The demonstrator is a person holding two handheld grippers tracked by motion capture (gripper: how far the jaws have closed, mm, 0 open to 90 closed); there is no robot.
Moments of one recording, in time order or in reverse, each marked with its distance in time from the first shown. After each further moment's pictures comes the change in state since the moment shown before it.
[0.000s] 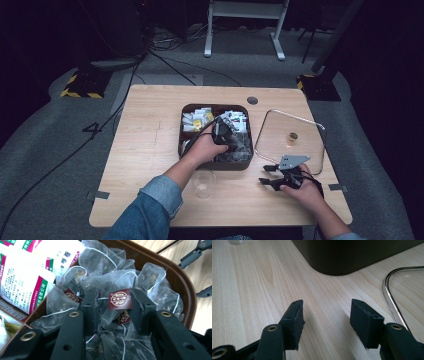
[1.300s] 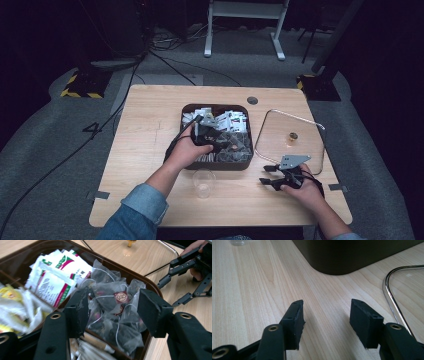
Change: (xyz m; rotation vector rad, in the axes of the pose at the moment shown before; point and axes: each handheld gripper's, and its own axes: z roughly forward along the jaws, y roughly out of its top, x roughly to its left) left arm 0.001 -0.029 -0.052 -0.245 -0.003 -0.032; right arm -0.001 -0.001 -0.001 -0.002 0.009 0.005
